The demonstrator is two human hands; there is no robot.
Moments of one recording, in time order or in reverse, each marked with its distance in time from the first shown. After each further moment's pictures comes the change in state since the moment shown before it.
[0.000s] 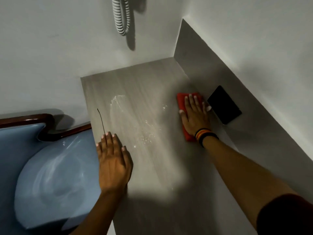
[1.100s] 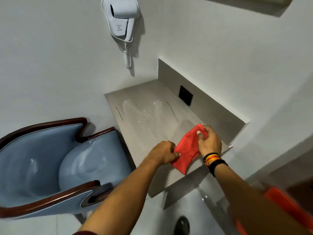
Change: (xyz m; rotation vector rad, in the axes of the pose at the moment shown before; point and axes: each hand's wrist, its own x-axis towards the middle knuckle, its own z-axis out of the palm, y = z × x) left_hand -0.219 0.132 -0.112 -0.102 -0.603 0.431; right_hand -0.405 -0.013 -0.127 0.702 0.483 0.467
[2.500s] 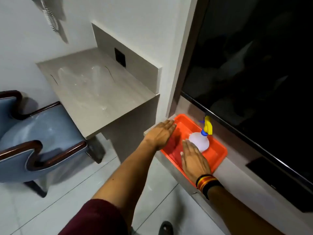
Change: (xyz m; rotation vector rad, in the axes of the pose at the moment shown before) left_hand -0.108 0.218 0.262 0.608 -0.019 0.529; right_hand -0.244 0.263 -0.261 -0.721 -0.324 -0.251
